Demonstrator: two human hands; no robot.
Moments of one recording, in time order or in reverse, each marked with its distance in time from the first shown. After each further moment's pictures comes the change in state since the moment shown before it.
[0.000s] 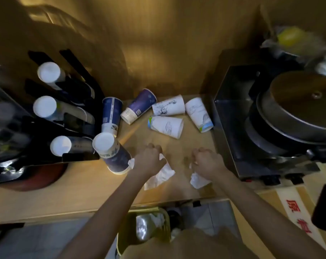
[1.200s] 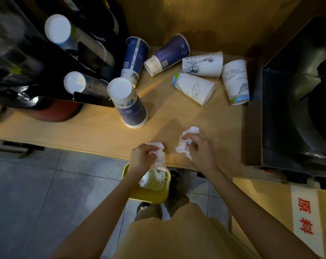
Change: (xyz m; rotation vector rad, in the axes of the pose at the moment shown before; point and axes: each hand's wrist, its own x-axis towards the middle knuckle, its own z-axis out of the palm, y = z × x) left_hand -0.080 -0.051 0.087 -0.558 0.264 -0.387; right_hand -0.005 -0.041 0.071 0.795 0.165 -0.150
